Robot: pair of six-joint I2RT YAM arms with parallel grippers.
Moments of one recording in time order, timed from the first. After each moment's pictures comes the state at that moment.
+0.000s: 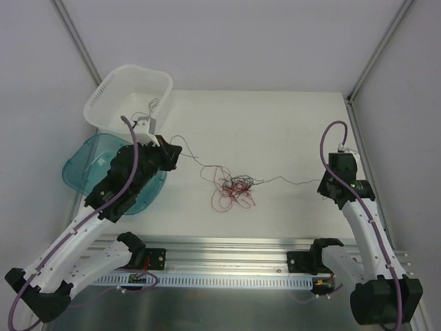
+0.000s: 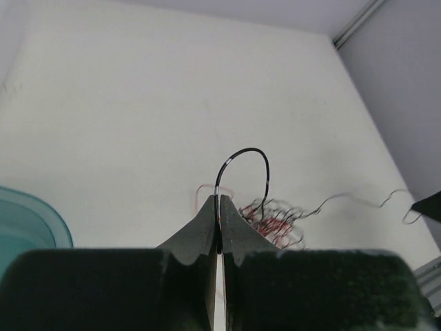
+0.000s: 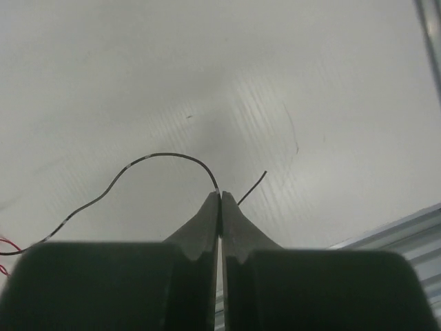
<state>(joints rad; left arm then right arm) -0.61 0.79 0.82 -0.30 -0.20 -0.48 0.09 0.87 0.78 -0.83 0.34 0.35</state>
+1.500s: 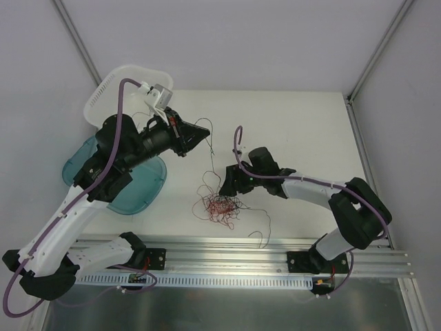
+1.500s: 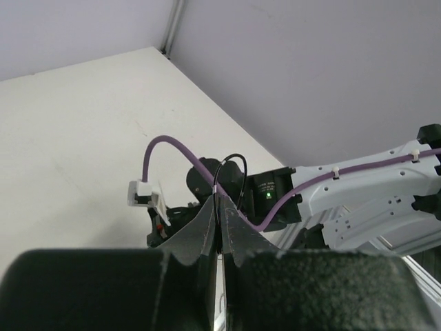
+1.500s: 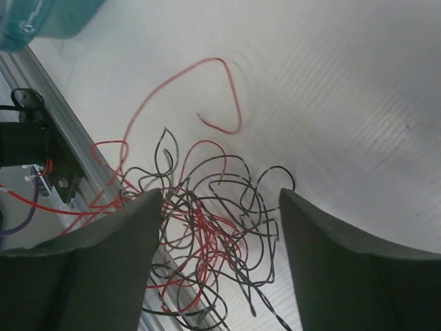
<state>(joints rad) -0.69 0.98 1.33 -0.37 0.25 -0.42 0.72 1.52 0.78 0.06 -0.43 0.46</state>
